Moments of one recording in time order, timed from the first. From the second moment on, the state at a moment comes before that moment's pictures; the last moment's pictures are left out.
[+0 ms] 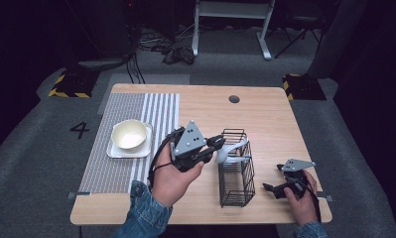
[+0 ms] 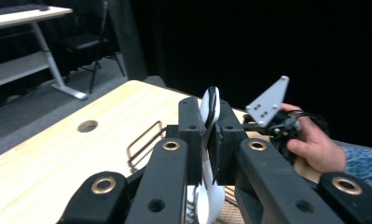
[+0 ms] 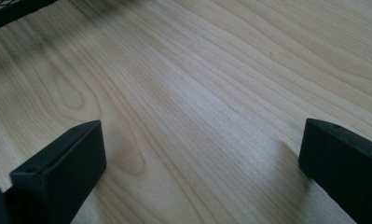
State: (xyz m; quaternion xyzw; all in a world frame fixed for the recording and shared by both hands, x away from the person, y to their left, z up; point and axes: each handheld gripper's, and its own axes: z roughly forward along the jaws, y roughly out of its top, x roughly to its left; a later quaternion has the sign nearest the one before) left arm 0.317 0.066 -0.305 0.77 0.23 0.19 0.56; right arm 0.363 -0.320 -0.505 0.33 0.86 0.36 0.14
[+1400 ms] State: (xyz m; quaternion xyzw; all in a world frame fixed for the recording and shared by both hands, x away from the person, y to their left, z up) left arm 0.378 0.193 -0.308 0.67 0.41 0.33 0.52; right arm 0.363 -0.320 -0.505 0.33 0.86 0.36 0.14
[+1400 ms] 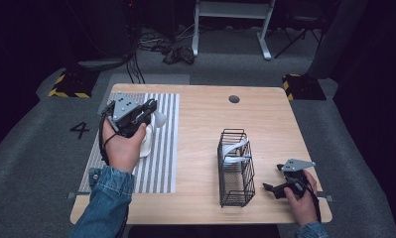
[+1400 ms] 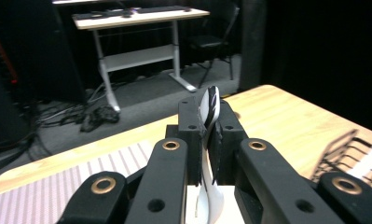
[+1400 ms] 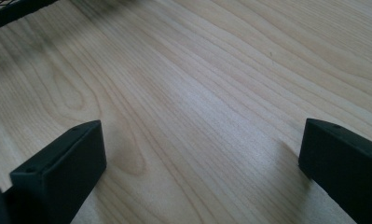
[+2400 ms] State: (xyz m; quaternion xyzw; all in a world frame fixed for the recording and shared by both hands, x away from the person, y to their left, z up) left arm 0.397 0.268 -0.363 0.63 0.51 0.38 0.45; right arm 0.363 -0.320 -0.505 0.33 0.86 0.36 0.14
